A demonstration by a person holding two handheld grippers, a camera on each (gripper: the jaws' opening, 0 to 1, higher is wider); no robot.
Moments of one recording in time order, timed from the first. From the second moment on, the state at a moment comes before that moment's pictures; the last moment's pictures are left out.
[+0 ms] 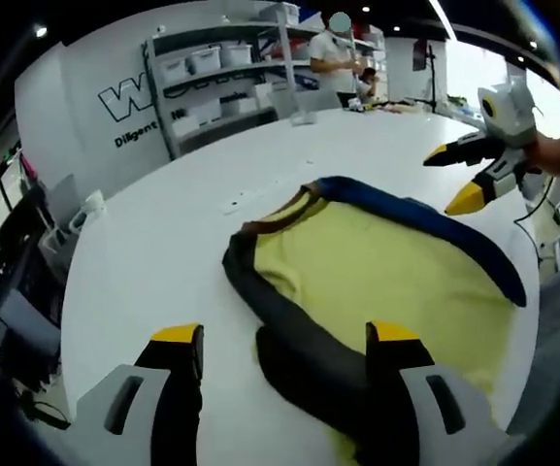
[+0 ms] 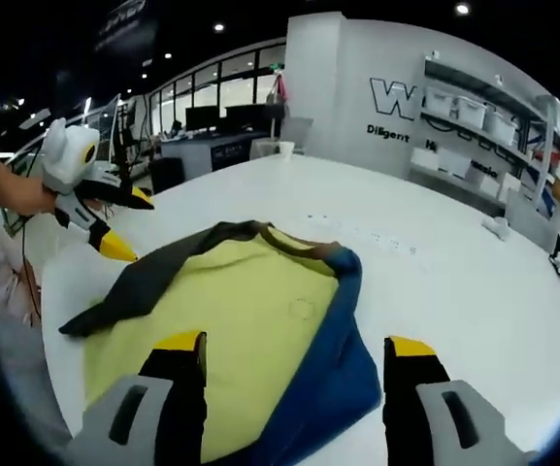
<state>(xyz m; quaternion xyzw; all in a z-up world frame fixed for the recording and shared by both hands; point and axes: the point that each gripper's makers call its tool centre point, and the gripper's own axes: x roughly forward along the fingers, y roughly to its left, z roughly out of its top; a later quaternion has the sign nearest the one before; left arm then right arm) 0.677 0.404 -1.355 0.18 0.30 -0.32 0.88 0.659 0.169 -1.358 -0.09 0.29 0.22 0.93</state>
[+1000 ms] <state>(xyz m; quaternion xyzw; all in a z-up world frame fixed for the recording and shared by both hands) 0.624 0.400 -1.366 0.21 0.29 -0.36 0.86 0.609 0.163 -1.361 -0.09 0.30 0.22 0.92</state>
